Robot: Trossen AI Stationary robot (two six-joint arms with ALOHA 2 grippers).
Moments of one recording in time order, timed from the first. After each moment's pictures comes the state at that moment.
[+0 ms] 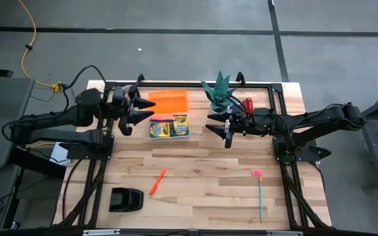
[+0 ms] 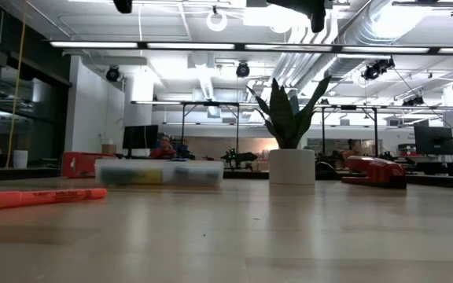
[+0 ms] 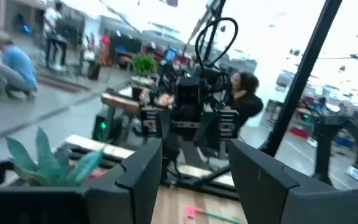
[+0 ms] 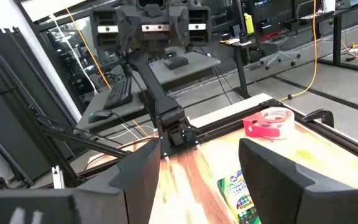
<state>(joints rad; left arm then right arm) 0.32 0.74 0.72 0.16 0.18 -0.29 0.08 1.14 0.81 0.29 0.23 0.31</state>
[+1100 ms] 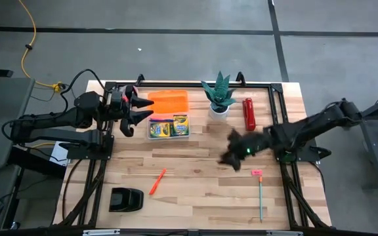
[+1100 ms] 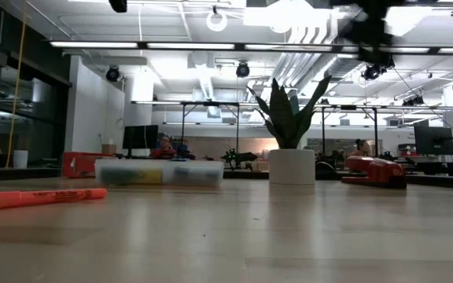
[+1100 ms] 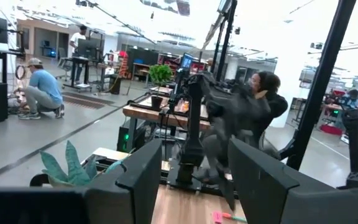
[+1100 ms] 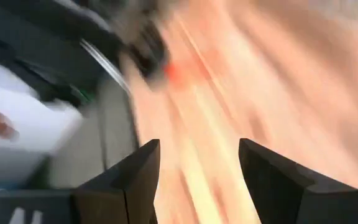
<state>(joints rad) 0.27 0.72 0.69 0.18 0.06 -0.18 0.30 1.15 0.81 -0.26 0.01 0.98</state>
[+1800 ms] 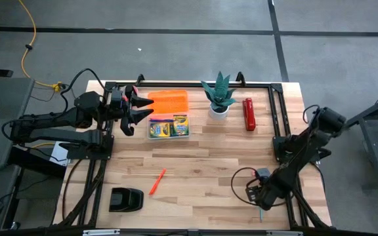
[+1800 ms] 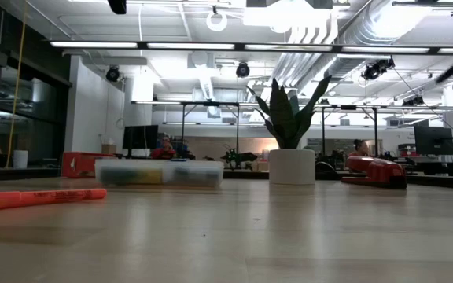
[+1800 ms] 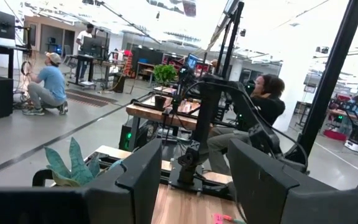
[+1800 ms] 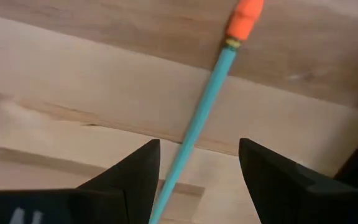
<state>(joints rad) 0.27 0.72 0.69 0.17 0.04 -0.21 0.91 1.52 0.81 -0.72 -0.11 2.23</state>
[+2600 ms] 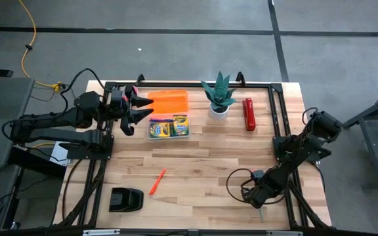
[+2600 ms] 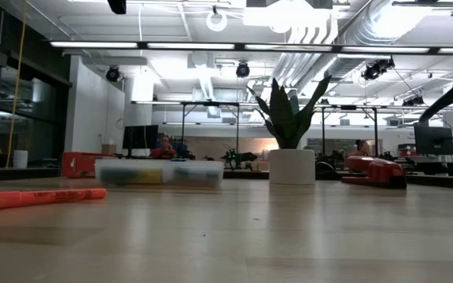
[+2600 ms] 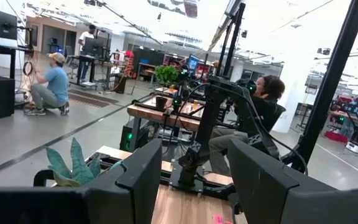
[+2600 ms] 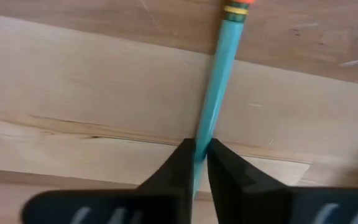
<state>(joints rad) 0.27 0.72 0.69 0.18 0.03 -0.21 0.84 1.63 0.76 -0.58 -0.20 2.22</state>
